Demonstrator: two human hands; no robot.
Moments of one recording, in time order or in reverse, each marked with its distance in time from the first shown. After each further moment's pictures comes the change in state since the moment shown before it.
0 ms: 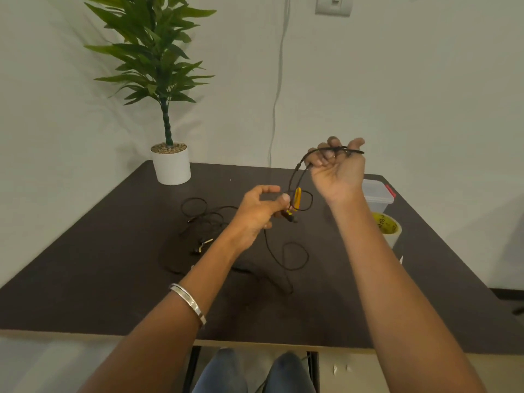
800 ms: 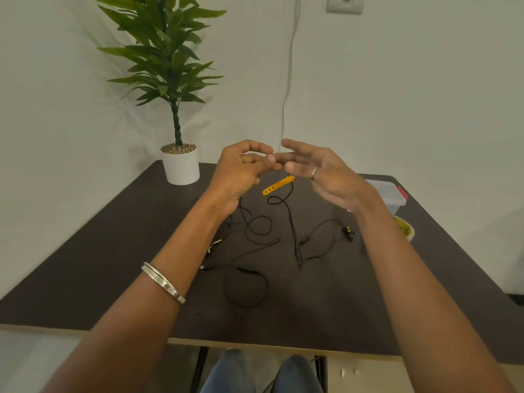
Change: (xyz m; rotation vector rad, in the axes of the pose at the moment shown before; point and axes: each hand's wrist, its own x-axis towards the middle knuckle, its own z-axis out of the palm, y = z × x) left_hand -0.007 0.068 -0.040 0.114 0.115 0.312; right_hand -0.021 0.007 0.017 -1.294 -0.443 0.149
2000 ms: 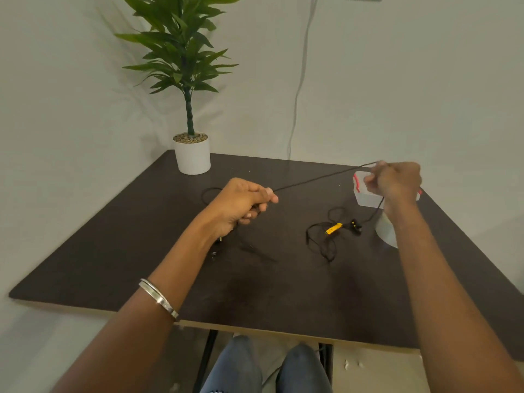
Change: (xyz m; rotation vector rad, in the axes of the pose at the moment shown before) left_hand -0.033 -0.043 -0.025 0.073 -0.219 -0.309; right_hand -0.026 0.042 -0.055 -0.133 1.017 0.269
